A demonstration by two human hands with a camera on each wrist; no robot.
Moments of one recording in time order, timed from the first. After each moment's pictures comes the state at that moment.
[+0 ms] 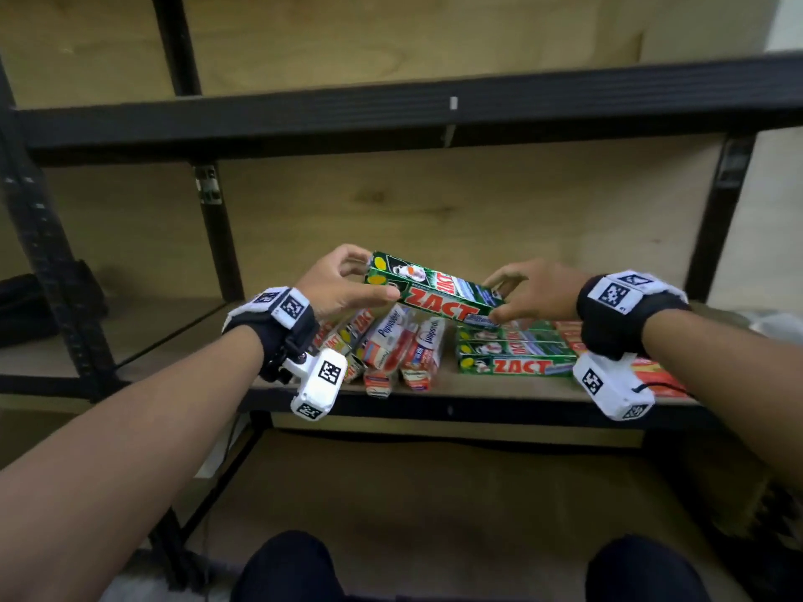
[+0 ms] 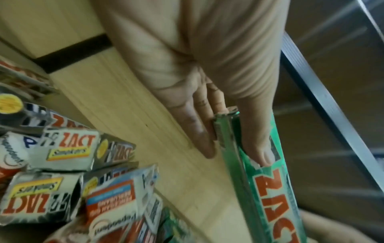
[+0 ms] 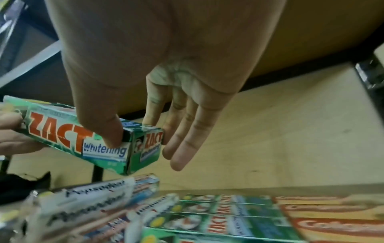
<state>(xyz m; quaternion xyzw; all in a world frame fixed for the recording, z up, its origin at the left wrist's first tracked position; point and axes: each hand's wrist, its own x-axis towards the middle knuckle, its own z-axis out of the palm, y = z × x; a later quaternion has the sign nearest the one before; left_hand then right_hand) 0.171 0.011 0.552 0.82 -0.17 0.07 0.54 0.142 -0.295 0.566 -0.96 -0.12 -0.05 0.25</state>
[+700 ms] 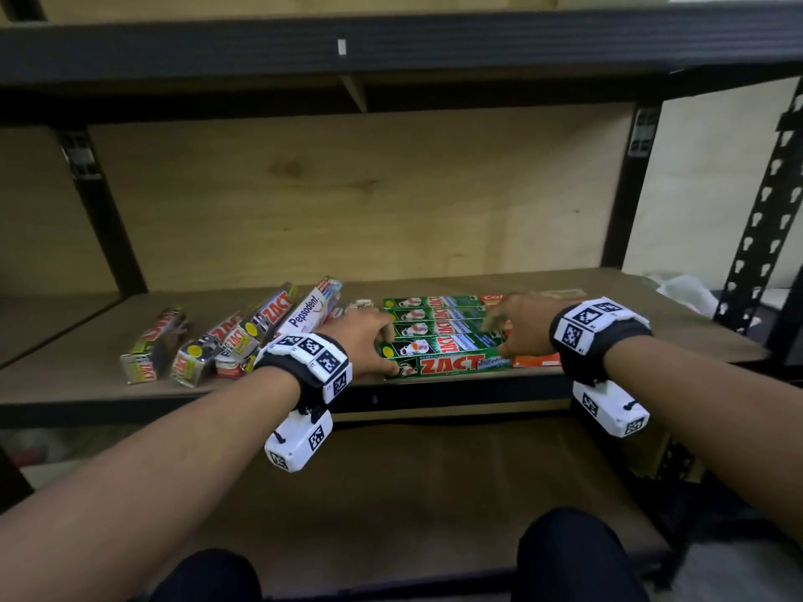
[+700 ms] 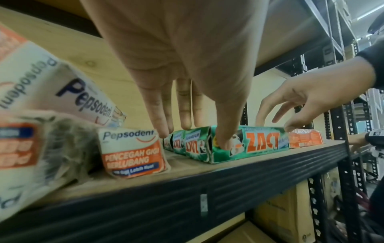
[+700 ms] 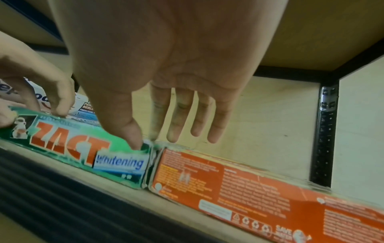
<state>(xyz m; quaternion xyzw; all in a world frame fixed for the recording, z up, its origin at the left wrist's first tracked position) 0.201 -0.121 0.474 0.96 -0.28 0.04 0.06 0.141 -0.380 0.502 -1.00 -0.03 0.03 -0.01</state>
